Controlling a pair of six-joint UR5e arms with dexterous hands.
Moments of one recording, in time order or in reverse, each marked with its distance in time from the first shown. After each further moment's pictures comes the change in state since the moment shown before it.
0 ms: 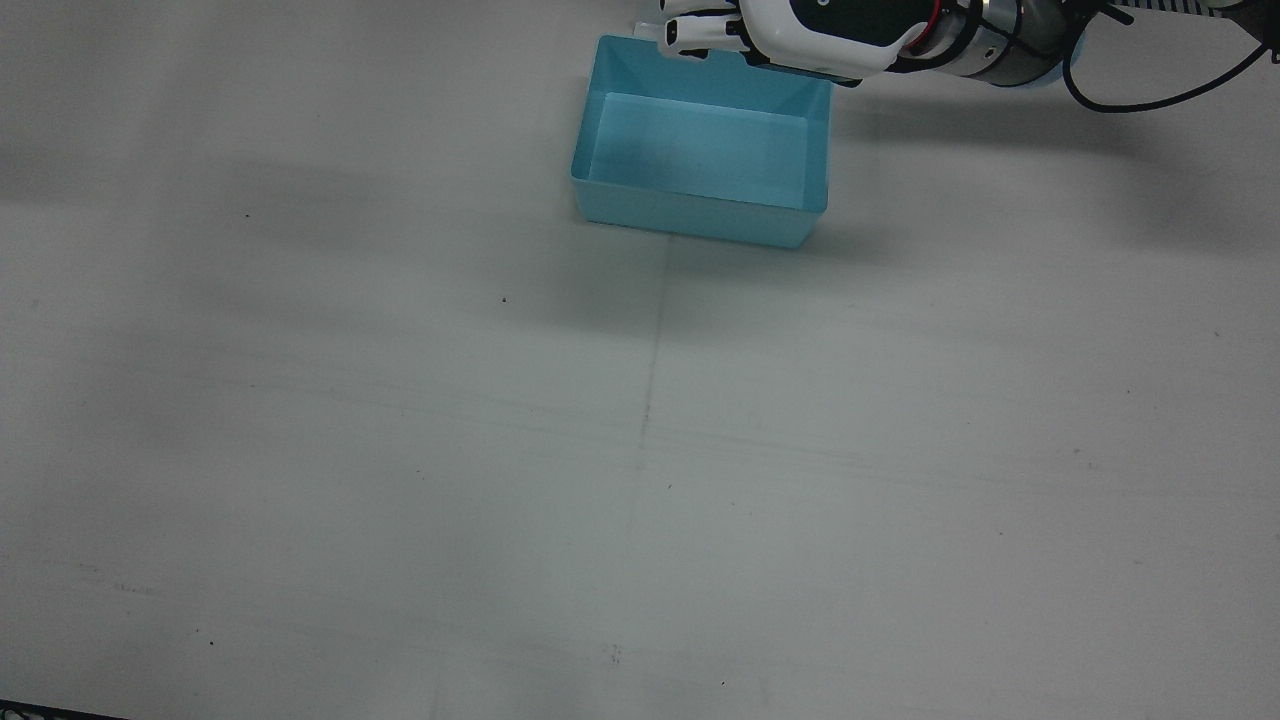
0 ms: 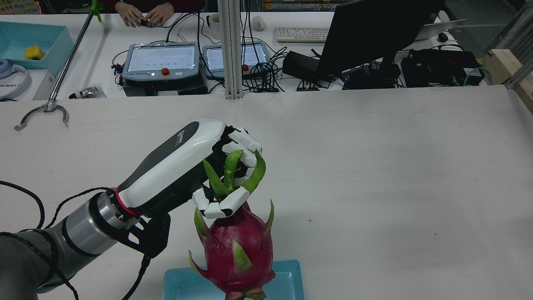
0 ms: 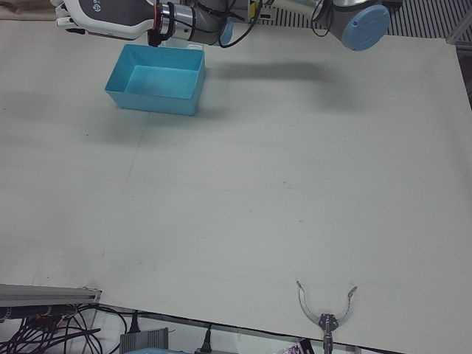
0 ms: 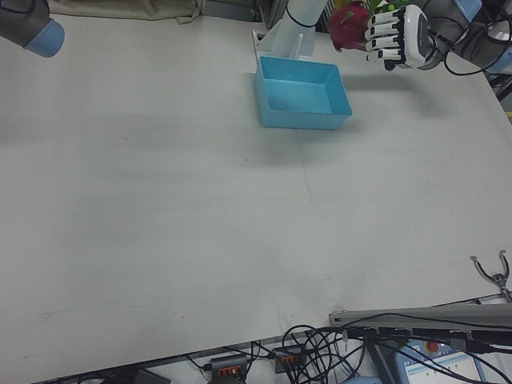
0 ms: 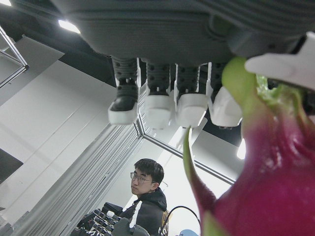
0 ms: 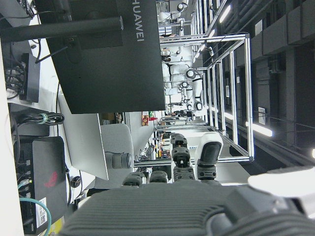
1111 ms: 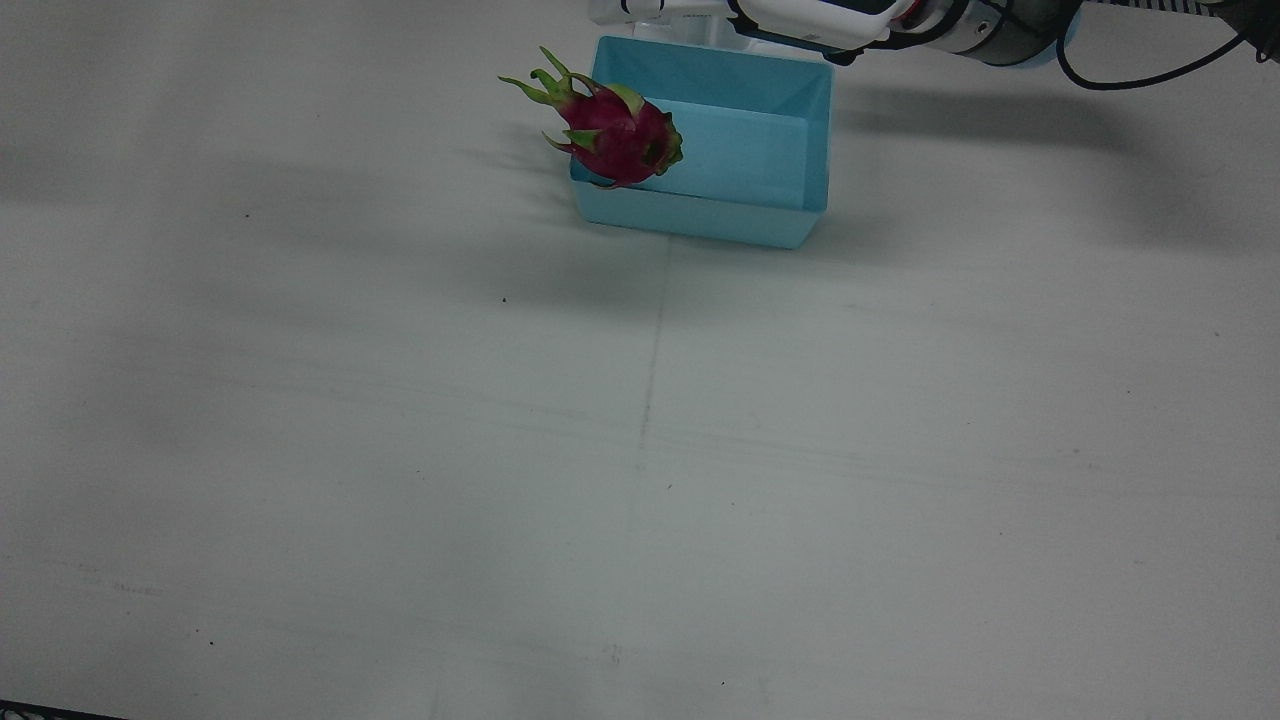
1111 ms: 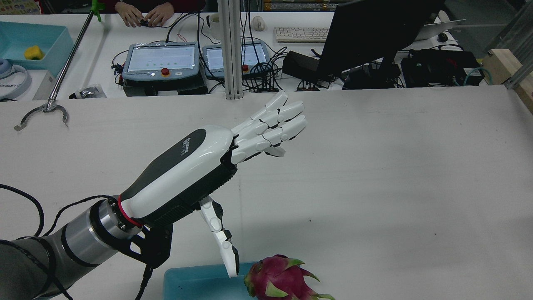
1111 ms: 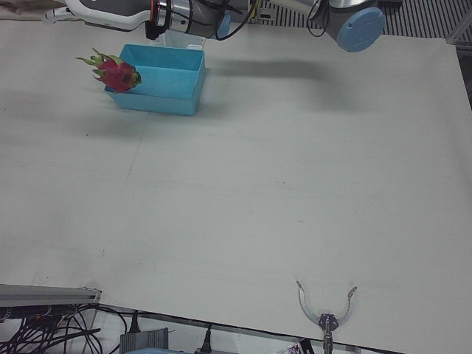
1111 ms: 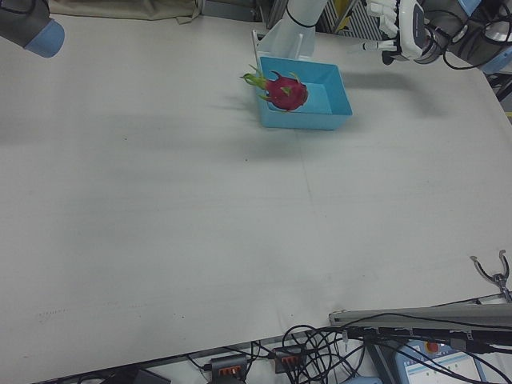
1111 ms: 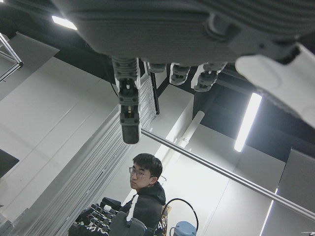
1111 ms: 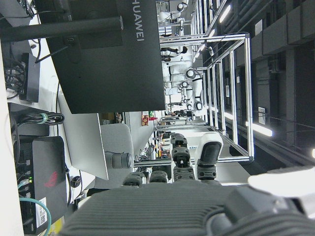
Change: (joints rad) left arm 0.026 -0.010 -0.032 0.044 0.011 0.043; right arm 0.000 0.001 -0.001 0.000 0.000 0.000
